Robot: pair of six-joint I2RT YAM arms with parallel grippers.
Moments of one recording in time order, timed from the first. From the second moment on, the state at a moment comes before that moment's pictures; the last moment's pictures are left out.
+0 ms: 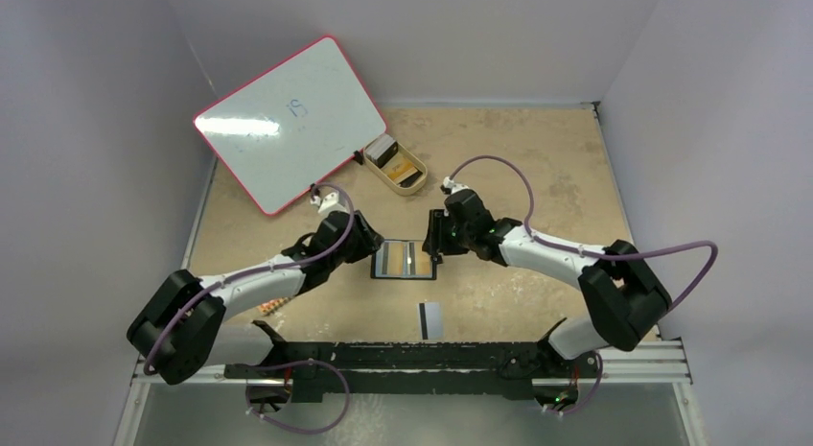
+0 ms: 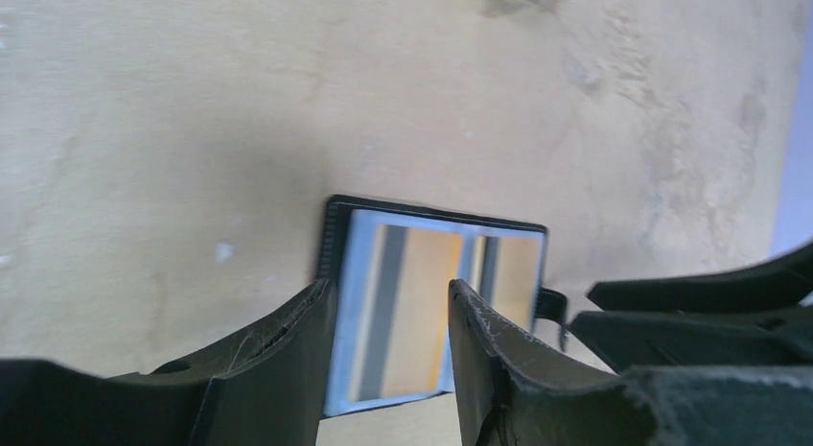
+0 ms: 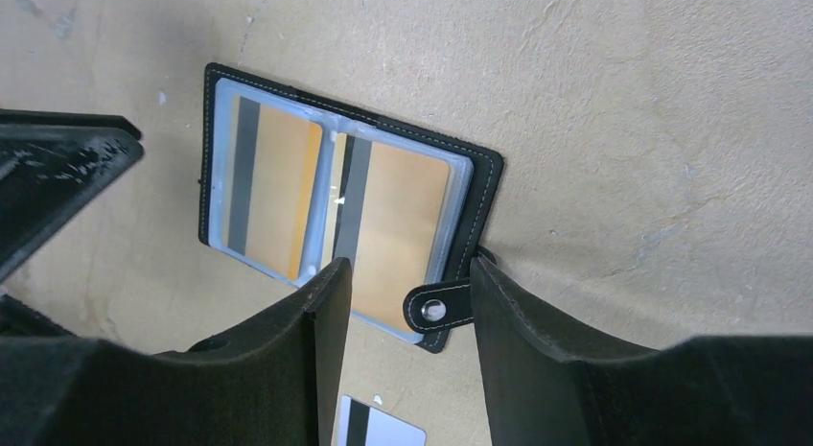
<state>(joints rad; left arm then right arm) -0.69 1.29 0.51 0.15 -0.19 -0.97 0.68 1.47 0.78 -0.14 -0.03 0.60</state>
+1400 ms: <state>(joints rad) -0.62 1.48 0.38 0.64 0.19 -1.25 0.70 1.56 0.76 -0.14 0.08 0.63</state>
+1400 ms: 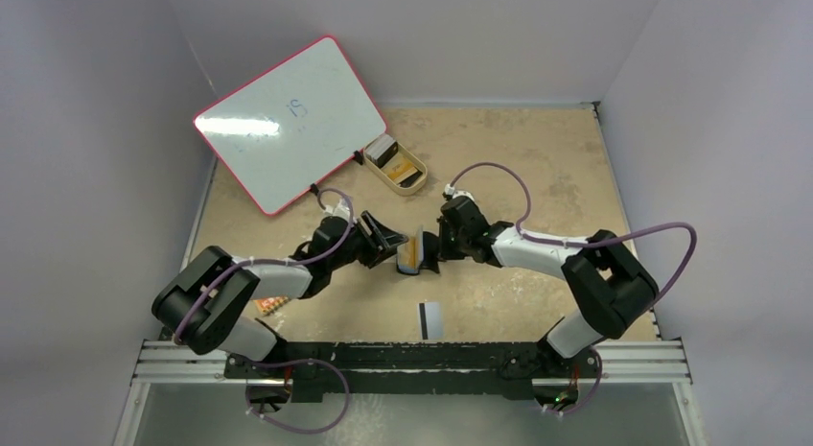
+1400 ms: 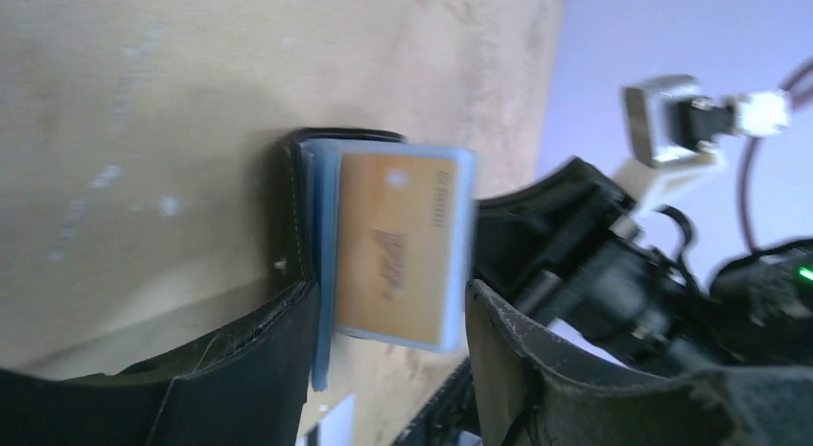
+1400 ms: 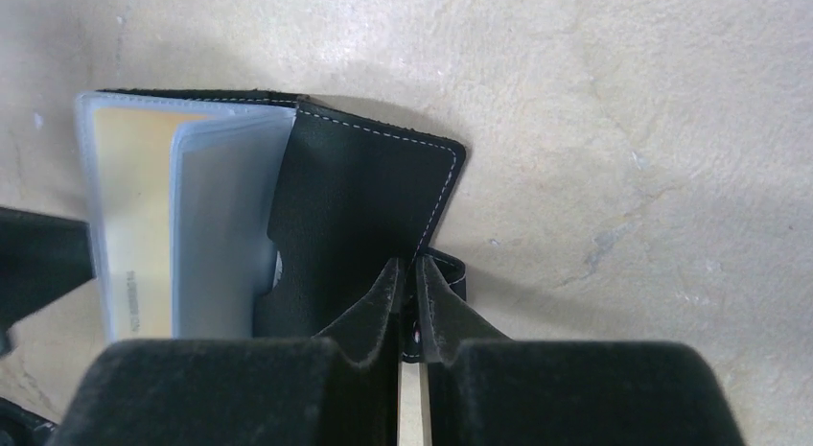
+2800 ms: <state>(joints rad) -0.50 1.17 0.50 -0.20 -0.16 -0.96 0.71 1.68 0.76 0.13 -0.21 0.60</state>
